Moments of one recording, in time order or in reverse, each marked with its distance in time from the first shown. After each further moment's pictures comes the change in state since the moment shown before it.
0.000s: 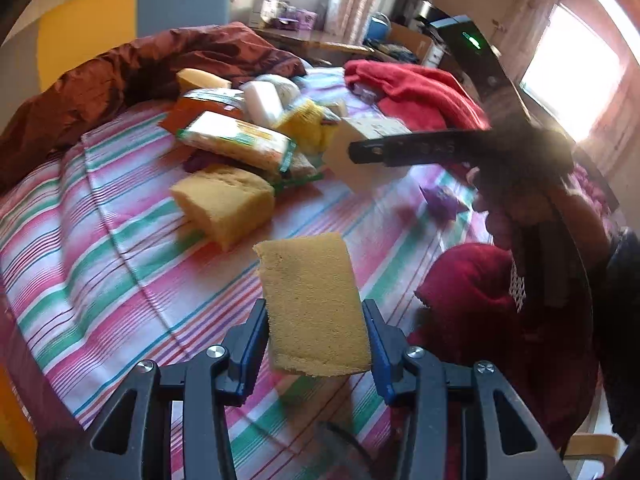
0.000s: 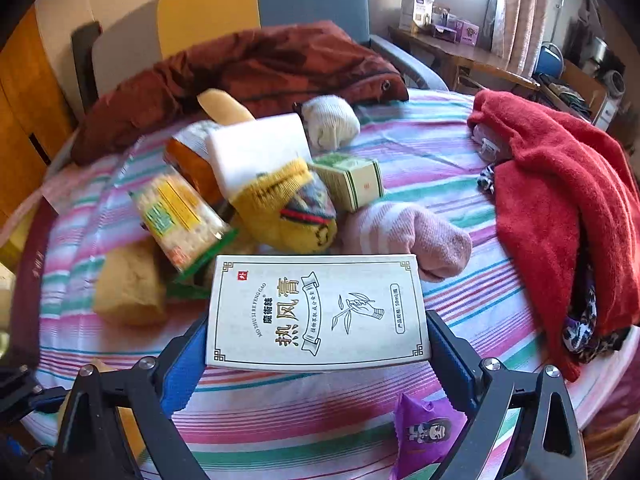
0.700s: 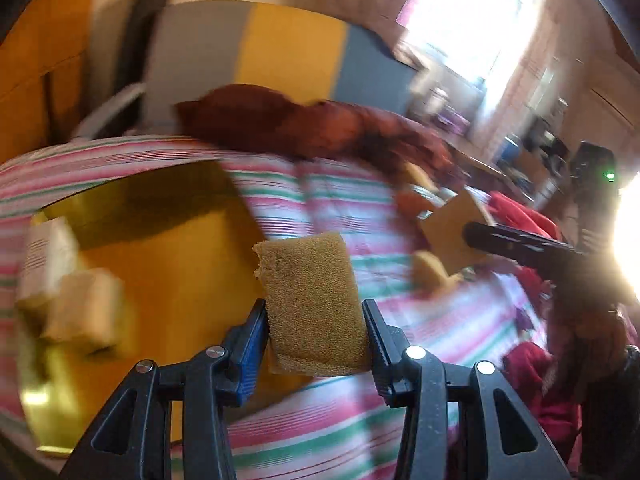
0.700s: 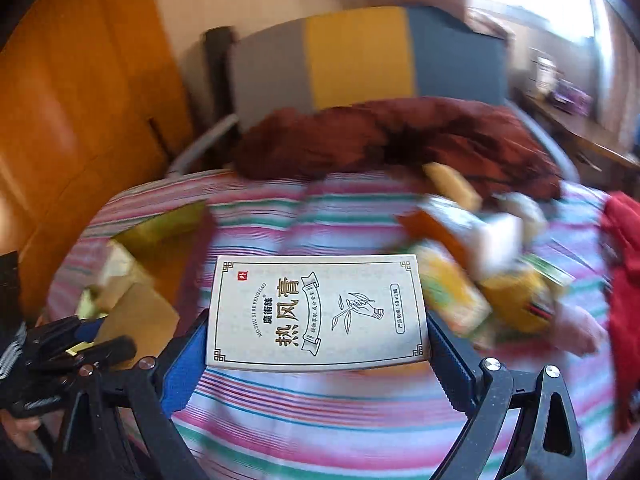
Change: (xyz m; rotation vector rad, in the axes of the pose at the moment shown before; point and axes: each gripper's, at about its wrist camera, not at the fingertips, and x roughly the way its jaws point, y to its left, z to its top) left arm -0.161 0.146 -0.073 -0.472 -0.266 0.313; right arm -0.056 0.186 0.025 -0.235 -0.087 0.389
